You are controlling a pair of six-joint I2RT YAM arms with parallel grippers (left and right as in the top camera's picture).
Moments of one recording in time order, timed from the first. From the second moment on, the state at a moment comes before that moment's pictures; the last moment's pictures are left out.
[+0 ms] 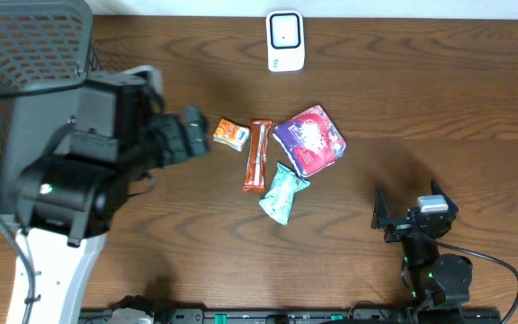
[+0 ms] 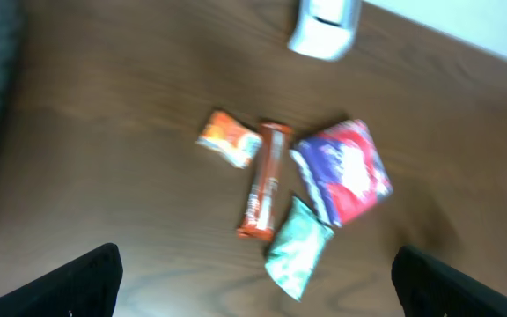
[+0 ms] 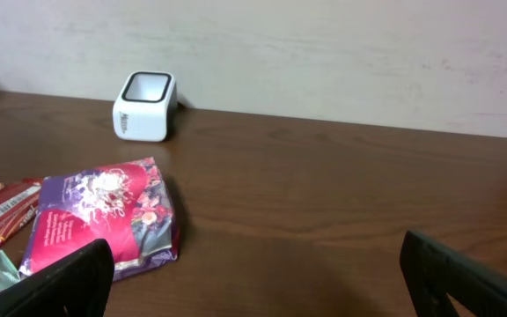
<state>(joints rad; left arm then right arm) -0.24 1.20 1.54 -1.18 0.07 -0.50 0.08 0.01 0.01 -0.07 -0.01 -0.06</state>
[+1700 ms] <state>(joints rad) -0.44 1.19 1.50 -1.36 0.46 -0.12 0.08 0.01 0.01 -0.07 -0.01 -0.06</state>
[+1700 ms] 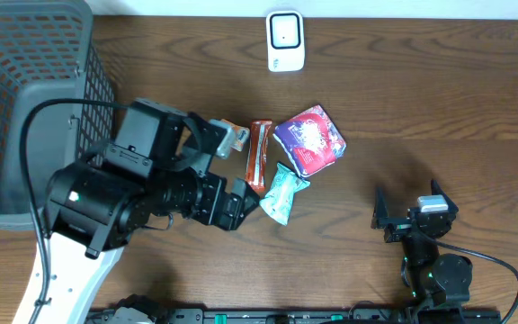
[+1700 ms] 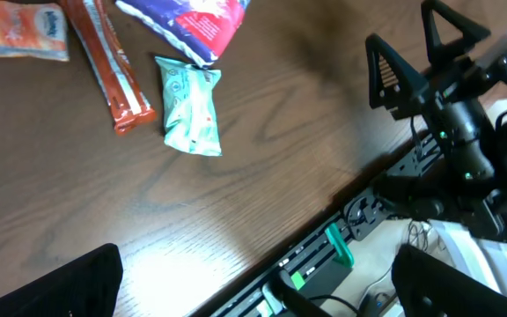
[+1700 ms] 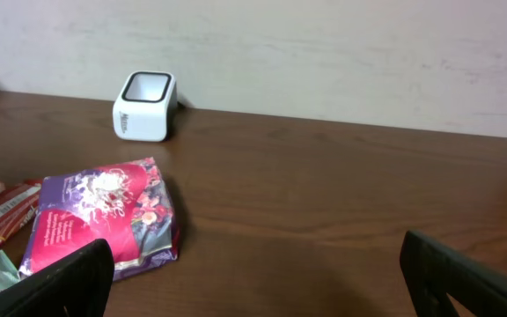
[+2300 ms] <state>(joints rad) -0.45 1.21 1.50 -1.36 0.45 -0.12 0.08 0.01 0.01 -0.07 -0.01 -0.06</state>
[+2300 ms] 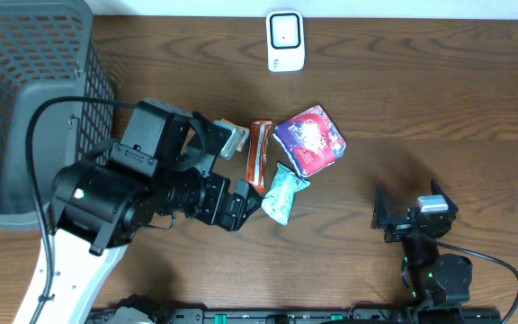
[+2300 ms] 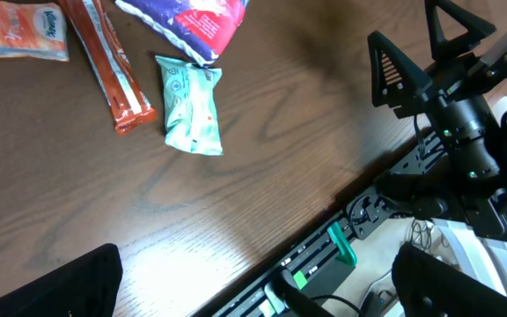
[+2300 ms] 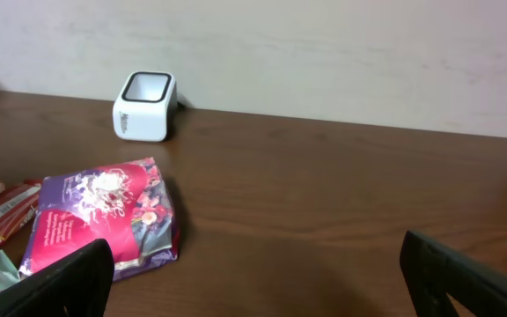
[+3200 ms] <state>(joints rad) -0.45 1.28 1.50 -1.36 0.45 -0.12 0.08 0.01 0.01 -0.07 -0.01 -0.06</state>
